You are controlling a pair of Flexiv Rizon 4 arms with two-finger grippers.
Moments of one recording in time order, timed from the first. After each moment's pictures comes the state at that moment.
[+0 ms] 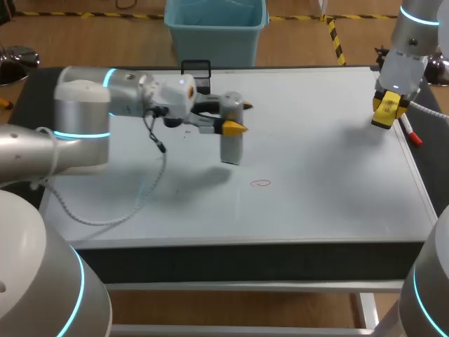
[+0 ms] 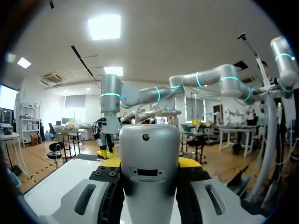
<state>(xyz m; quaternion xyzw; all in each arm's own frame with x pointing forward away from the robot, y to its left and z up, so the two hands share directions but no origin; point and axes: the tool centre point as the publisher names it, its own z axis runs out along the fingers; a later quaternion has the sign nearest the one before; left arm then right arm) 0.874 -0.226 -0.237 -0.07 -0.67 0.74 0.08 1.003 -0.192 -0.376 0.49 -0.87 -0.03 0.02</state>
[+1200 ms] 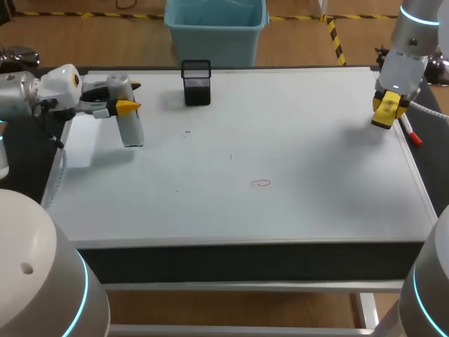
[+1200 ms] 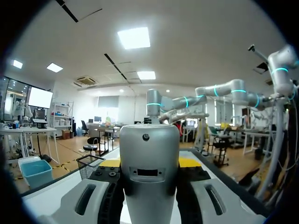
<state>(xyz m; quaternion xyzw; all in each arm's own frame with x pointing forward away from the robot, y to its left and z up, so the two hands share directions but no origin) 0.950 0.006 -0.246 0.05 -0.68 0.73 -0.02 1.003 -0.192 -0.376 0.49 -0.87 -0.03 0.02</state>
